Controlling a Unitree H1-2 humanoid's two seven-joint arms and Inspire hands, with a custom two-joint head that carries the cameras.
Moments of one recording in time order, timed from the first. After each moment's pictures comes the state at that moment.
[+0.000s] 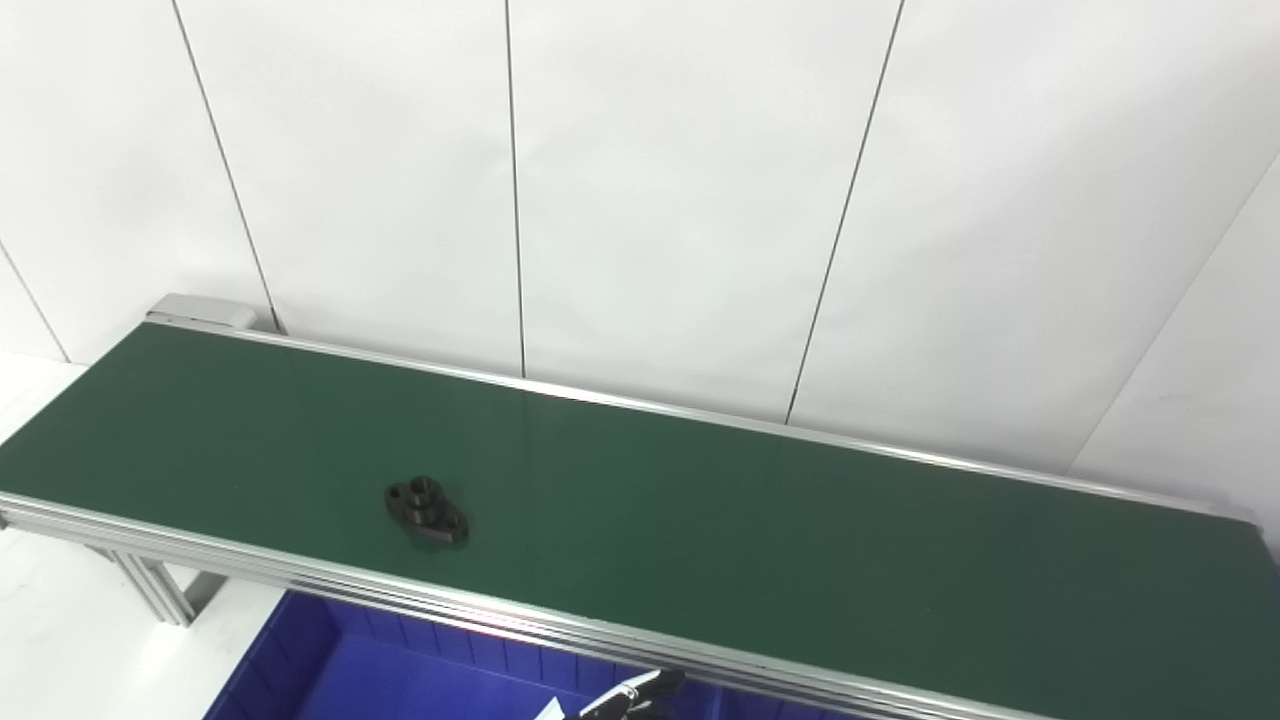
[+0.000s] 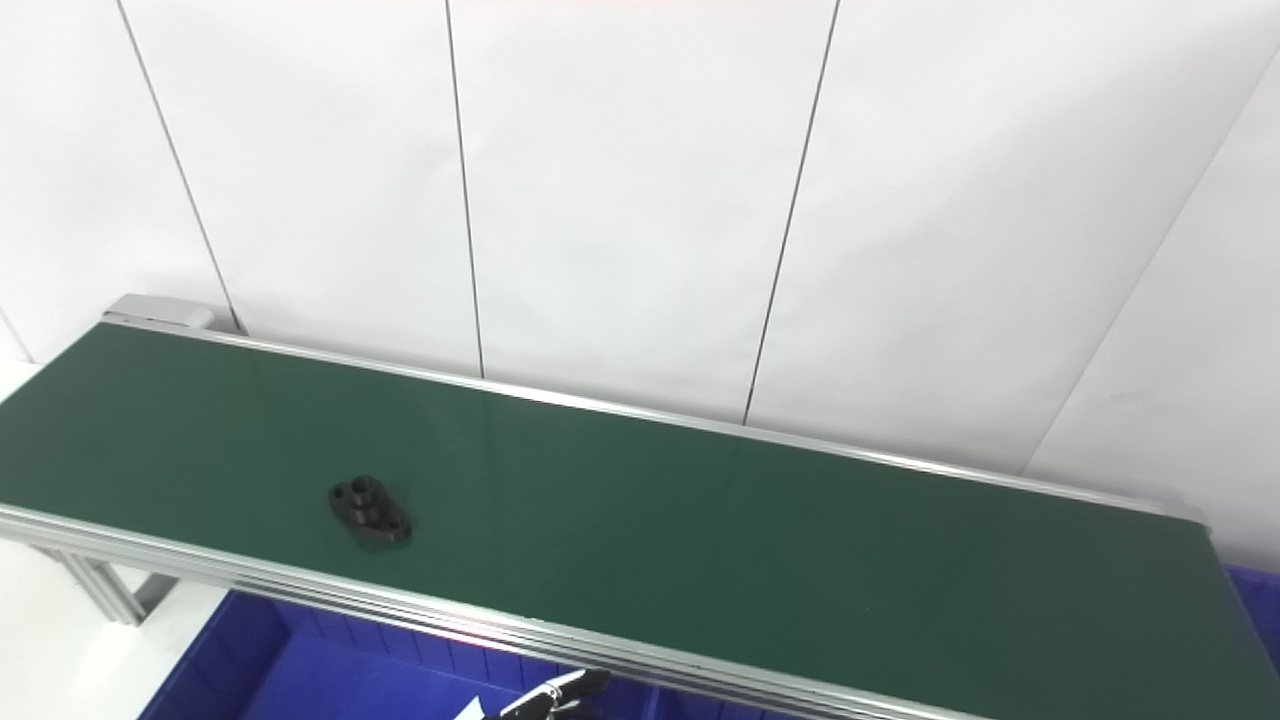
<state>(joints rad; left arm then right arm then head) 0.19 0.08 -0.29 0.15 0.18 -0.39 -0.19 0.35 -0.08 0.18 0.13 -0.31 -0.40 -0.15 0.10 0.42</state>
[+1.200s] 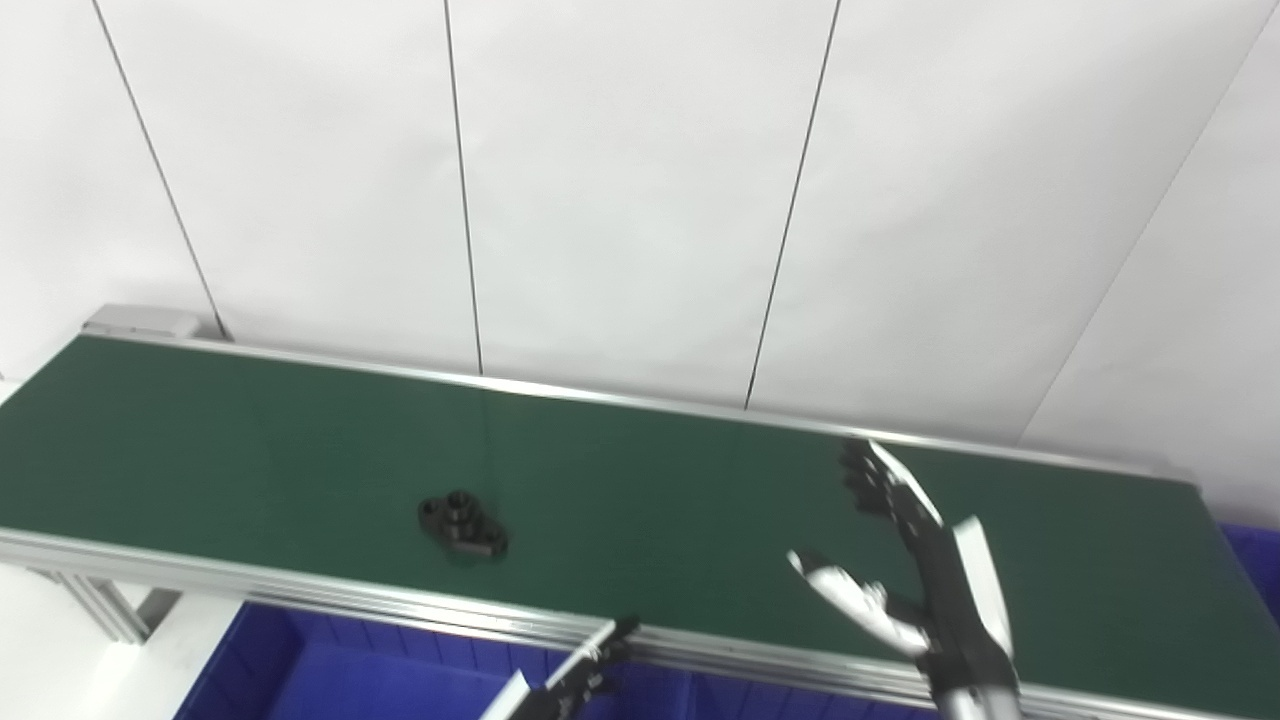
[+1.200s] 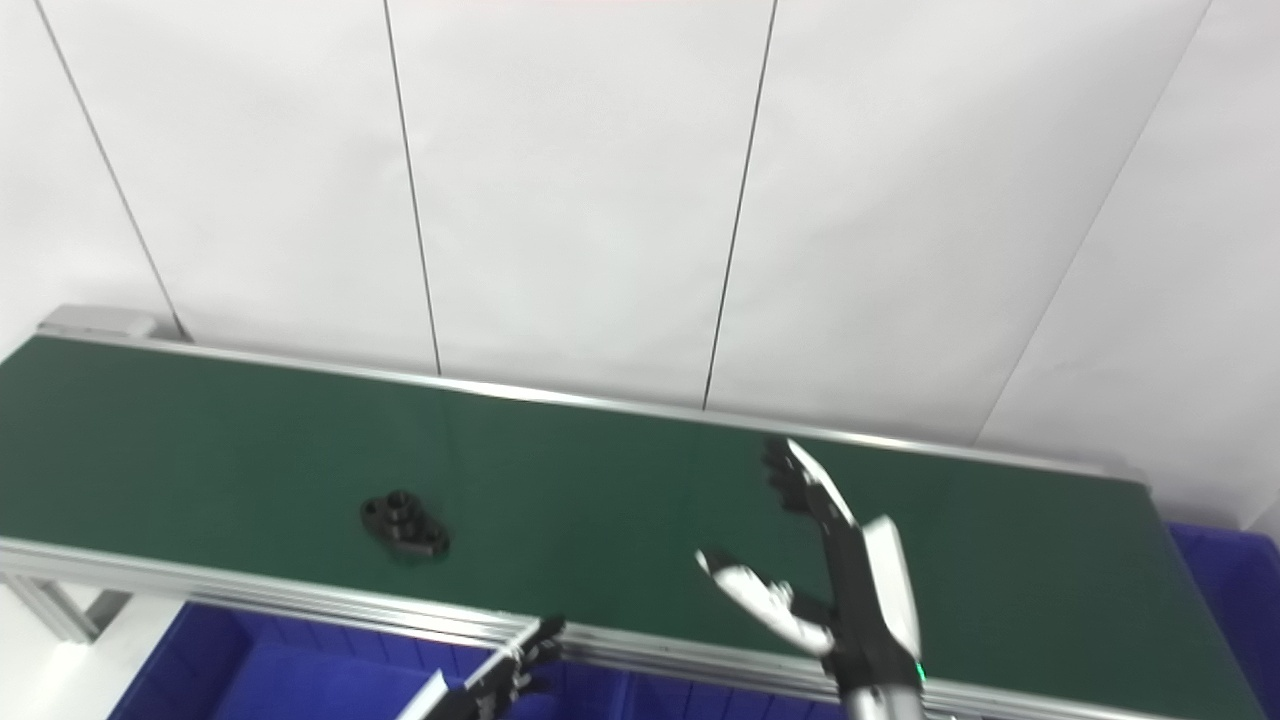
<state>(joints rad) 0.19 0.09 -0.28 0.08 0.10 -0.34 -0.22 -0.07 -0.11 0.15 -0.23 -0.39 0.01 -0.04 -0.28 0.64</state>
